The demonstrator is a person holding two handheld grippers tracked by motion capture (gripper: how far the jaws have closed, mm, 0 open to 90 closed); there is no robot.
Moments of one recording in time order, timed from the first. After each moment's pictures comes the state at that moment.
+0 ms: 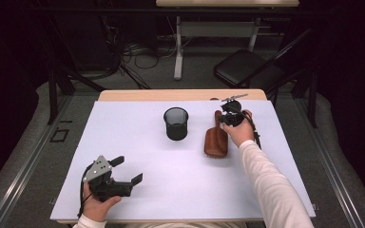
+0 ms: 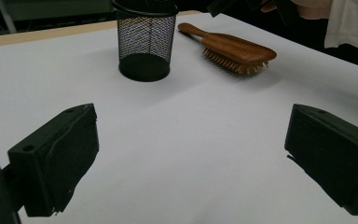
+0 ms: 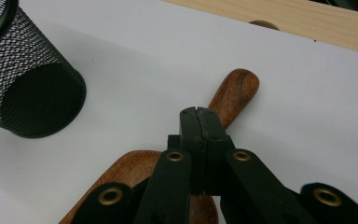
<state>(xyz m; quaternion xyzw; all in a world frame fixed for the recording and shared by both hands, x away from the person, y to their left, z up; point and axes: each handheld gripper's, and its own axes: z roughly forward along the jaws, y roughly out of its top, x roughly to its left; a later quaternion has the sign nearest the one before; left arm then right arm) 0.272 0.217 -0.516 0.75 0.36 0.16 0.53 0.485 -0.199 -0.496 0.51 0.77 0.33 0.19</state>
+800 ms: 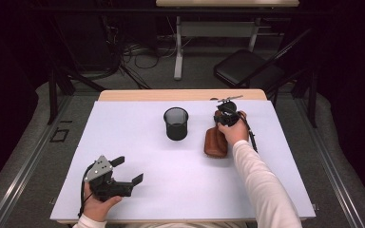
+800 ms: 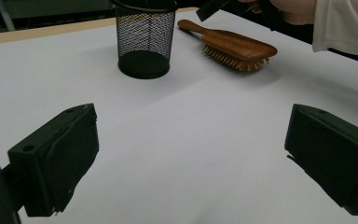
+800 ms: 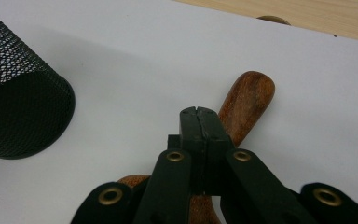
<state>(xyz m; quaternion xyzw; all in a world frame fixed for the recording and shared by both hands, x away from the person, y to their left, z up) 0.272 0.216 -0.517 0.75 0.36 0.16 0.53 0.499 -0.189 -0.514 0.52 0.76 0.33 0.18</state>
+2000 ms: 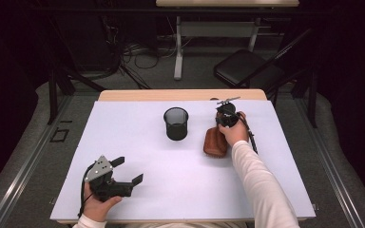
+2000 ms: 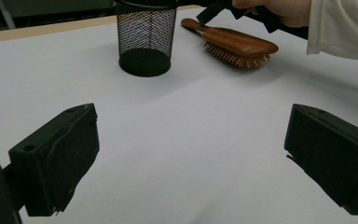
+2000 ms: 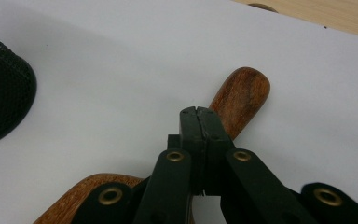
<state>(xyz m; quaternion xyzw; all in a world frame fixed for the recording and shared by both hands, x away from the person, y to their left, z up) 0.273 0.217 -0.518 0.75 0.36 0.16 0.53 0.506 -0.192 -0.527 0.52 0.78 0.30 0.21</state>
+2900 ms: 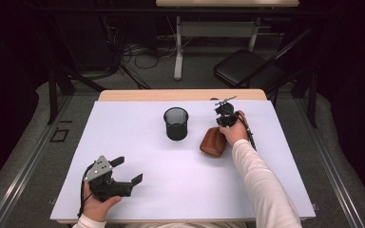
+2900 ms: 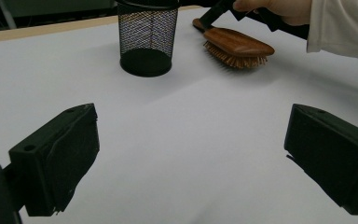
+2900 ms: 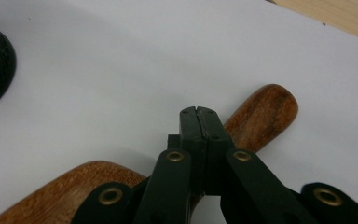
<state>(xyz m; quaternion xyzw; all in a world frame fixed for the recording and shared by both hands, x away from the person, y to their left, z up) 0.273 0.218 -0.518 0.75 0.36 0.16 0.53 0.509 -0.190 -0.529 0.50 0.80 0.26 0.21</state>
